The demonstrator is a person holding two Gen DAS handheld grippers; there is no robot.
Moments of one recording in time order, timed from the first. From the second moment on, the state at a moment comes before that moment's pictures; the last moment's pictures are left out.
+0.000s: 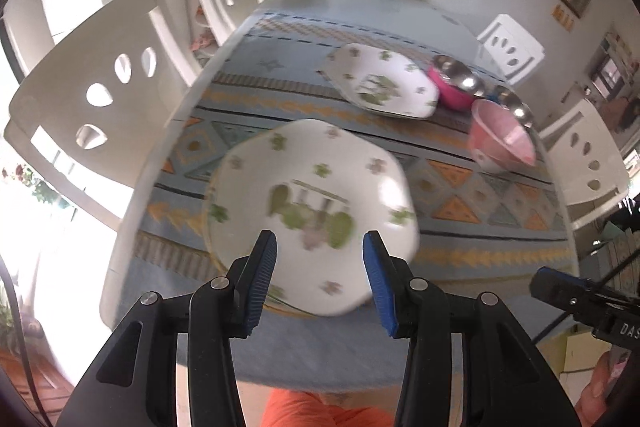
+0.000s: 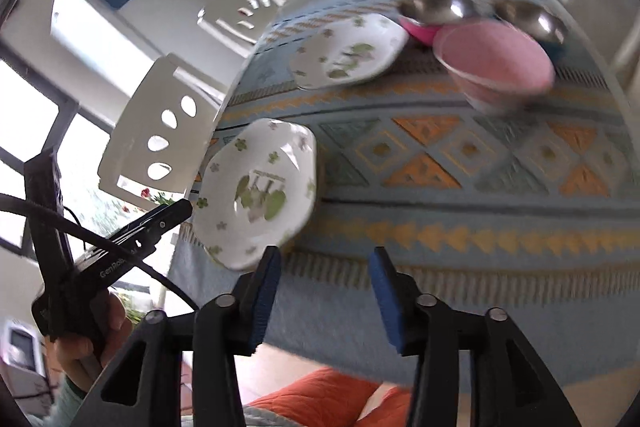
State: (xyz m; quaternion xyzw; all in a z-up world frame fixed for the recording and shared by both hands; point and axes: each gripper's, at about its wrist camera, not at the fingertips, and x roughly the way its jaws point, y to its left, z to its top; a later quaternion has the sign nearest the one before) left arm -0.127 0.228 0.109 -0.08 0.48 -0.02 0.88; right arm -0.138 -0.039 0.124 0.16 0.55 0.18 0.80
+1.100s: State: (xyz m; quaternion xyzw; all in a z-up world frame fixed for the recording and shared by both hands) left arm -0.077 0.205 0.138 -0.04 0.44 -0.04 0.90; right arm -0.111 -0.070 0.092 0.22 0.56 0.18 0.78
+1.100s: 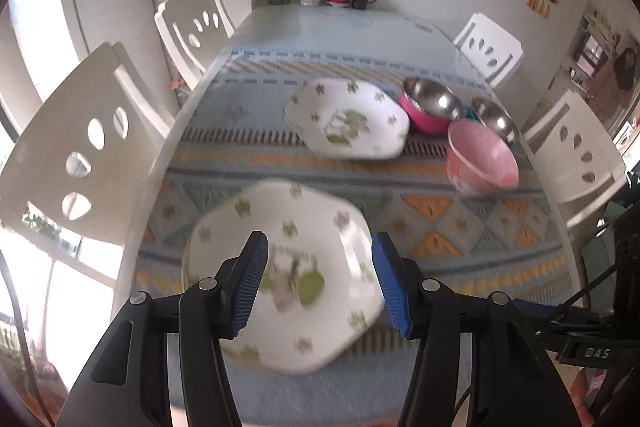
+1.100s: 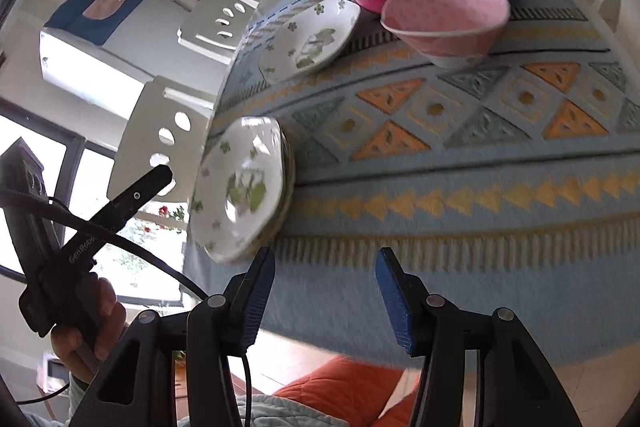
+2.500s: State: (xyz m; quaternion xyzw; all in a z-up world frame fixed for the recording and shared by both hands) left arm 0.222 0.235 0.003 -0.11 0.57 -0.25 0.78; right arm 0.162 -0.007 0.001 0.15 0.56 -0.03 0.81
